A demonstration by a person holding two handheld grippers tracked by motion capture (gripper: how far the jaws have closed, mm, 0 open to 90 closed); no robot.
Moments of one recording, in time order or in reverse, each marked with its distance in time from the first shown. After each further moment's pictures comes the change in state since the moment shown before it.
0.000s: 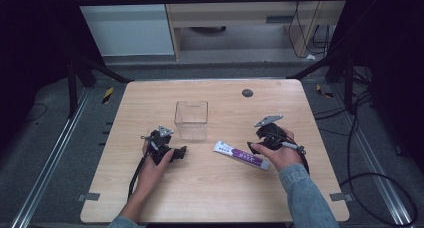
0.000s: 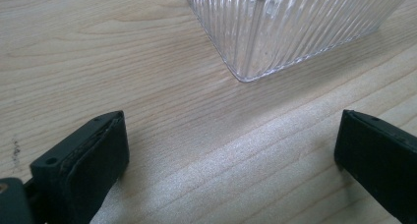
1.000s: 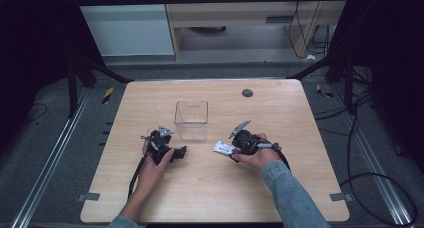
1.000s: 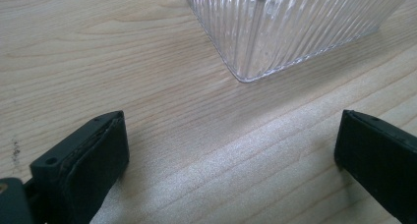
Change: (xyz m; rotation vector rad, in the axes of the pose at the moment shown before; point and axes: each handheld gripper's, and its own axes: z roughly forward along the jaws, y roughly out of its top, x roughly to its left) left arm 0.000 0.000 0.000 0.001 0.000 0.001; right arm 0.048 0.016 0.045 0.145 0.213 -0.204
